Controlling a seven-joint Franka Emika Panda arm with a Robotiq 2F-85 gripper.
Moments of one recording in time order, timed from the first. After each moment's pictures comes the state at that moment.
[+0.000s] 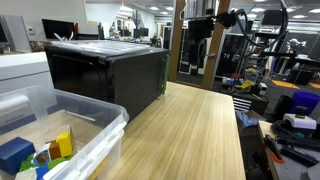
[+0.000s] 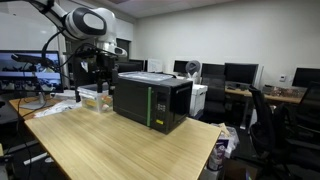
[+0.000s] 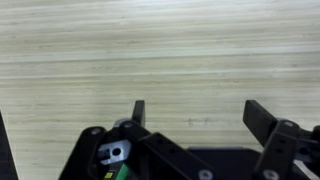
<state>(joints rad) 0.02 -0.17 -0.12 -2.36 -0.15 2.08 0.02</state>
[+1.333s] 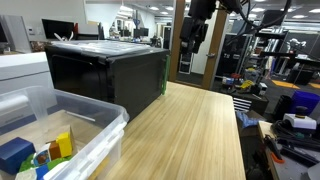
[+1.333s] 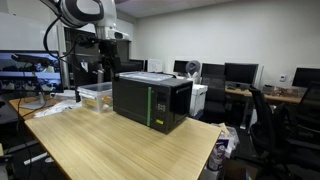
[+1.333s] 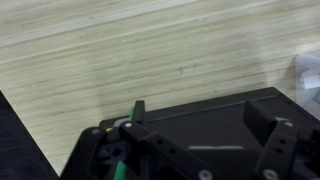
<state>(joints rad) -0.04 -0.27 -0.10 -2.35 -0.03 2.19 0.08</state>
